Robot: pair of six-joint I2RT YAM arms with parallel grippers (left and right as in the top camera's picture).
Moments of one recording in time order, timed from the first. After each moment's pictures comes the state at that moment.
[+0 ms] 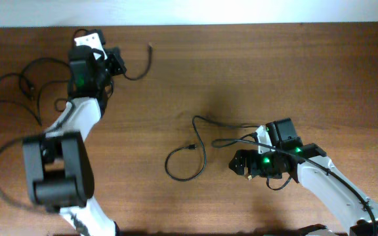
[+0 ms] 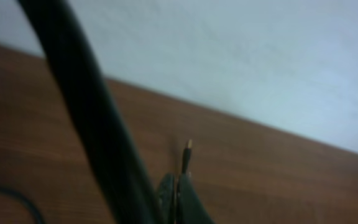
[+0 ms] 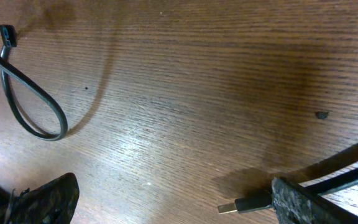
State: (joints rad) left arm 0.10 1.91 1.19 0.33 0.30 -0.32; right arm 0.26 1.37 0.64 -0.57 -0.44 0.34
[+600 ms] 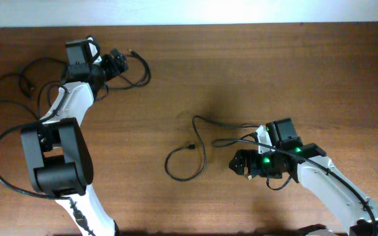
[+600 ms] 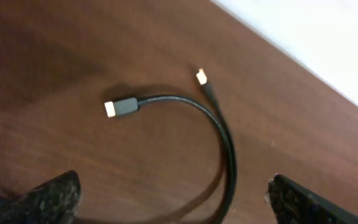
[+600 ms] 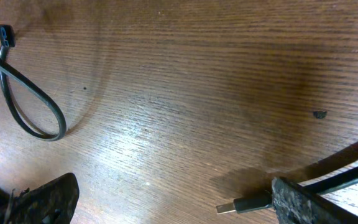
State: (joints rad) left arm 0.14 2.03 1.40 -0.15 0.24 -0.40; right arm 0.26 1.37 0.64 -0.57 -0.44 0.34
